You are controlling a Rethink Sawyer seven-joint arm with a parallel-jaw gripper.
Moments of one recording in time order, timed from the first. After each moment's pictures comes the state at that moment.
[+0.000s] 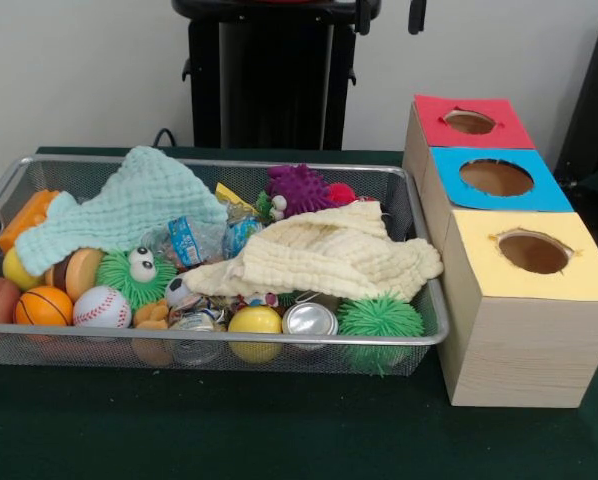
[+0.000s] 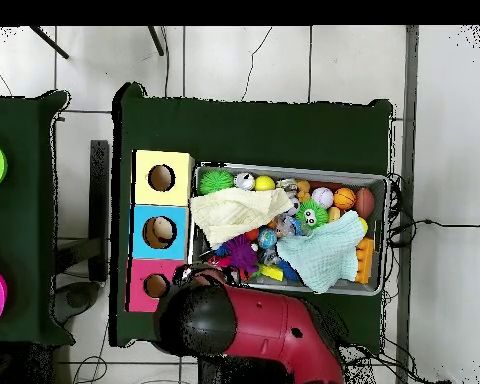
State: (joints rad) arm -0.23 -1.14 0.07 2.07 0.04 0.62 1.57
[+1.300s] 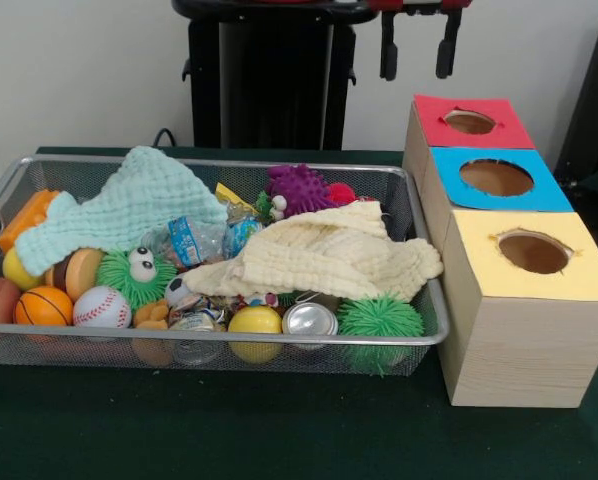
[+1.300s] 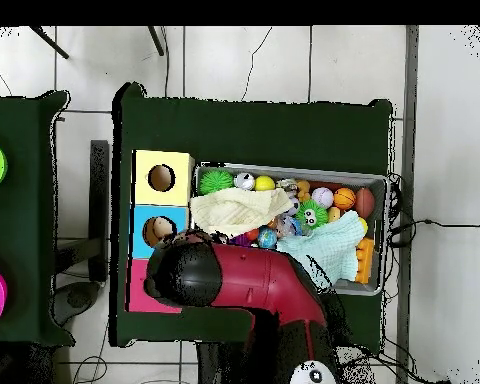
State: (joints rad) arm -0.18 -0.98 0.07 1.90 0.03 0.62 1.57
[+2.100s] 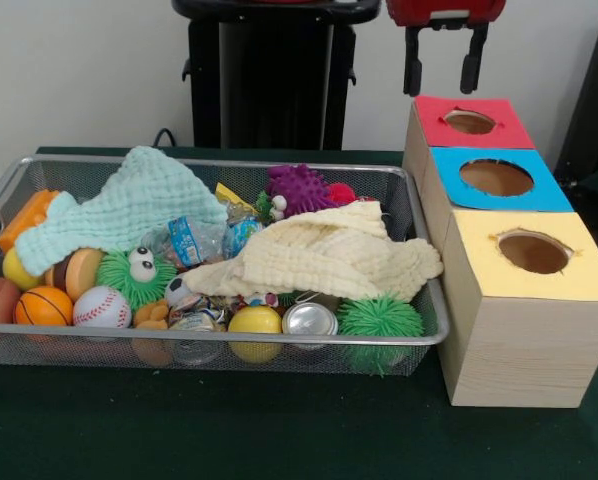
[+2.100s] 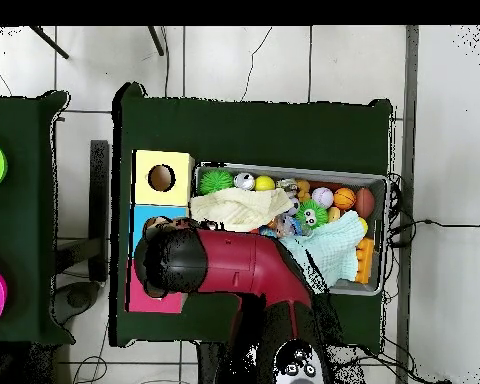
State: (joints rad) arm -0.14 -0.94 0.07 1.84 0.03 0.62 1.57
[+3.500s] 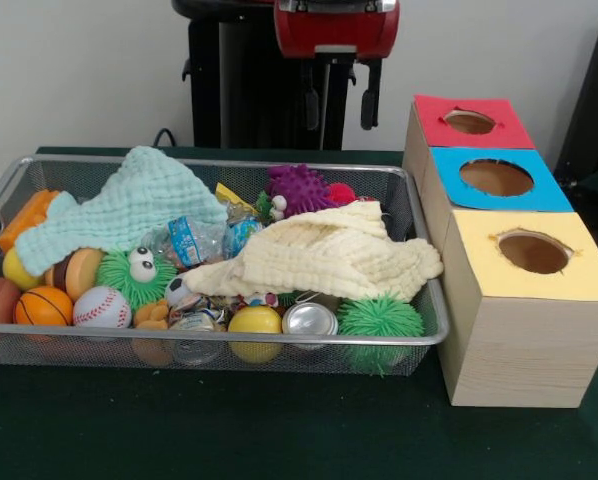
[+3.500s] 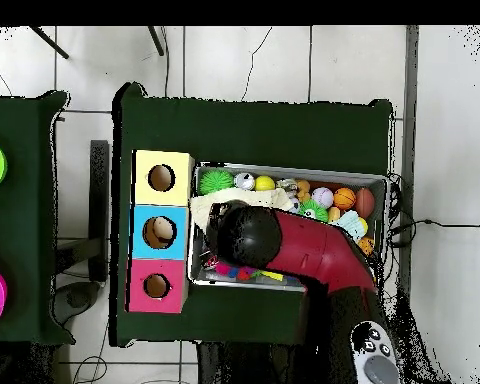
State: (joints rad) arm -0.30 -0.86 0.07 1.77 0.03 0.62 1.57
